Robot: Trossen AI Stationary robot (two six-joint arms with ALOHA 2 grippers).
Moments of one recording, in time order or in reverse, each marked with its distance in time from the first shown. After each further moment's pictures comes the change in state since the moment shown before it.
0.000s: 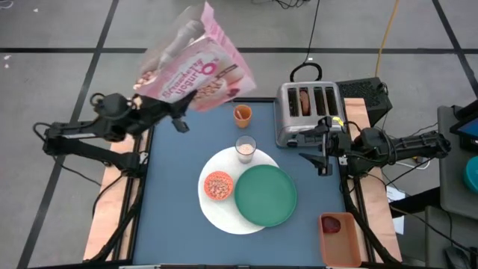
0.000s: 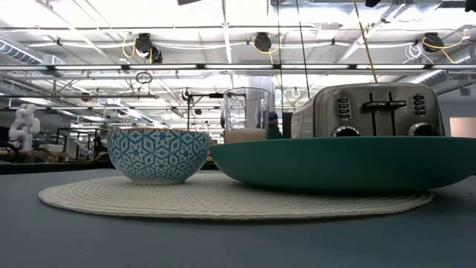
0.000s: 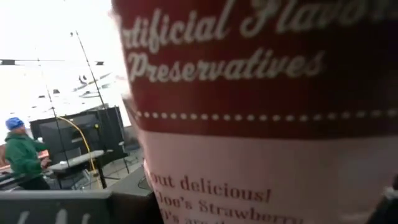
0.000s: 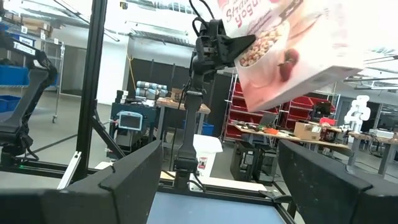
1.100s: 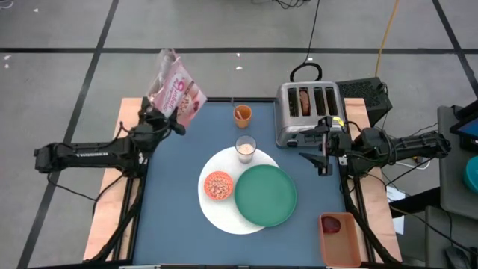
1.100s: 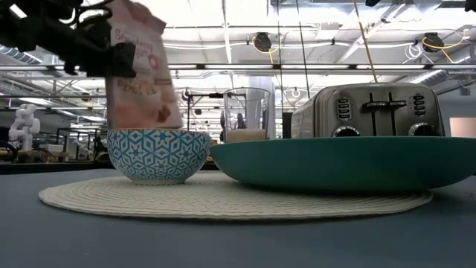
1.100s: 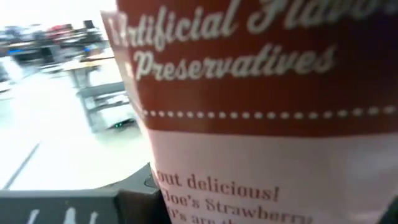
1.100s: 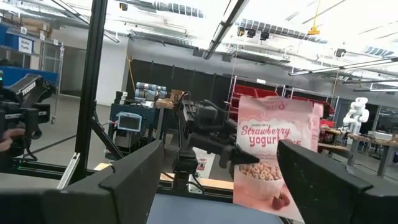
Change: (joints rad) left arm 0.198 -0.328 -0.849 0.095 -0.492 -0.423; right arm 0.000 0.001 0.000 0.008 0.003 -0.006
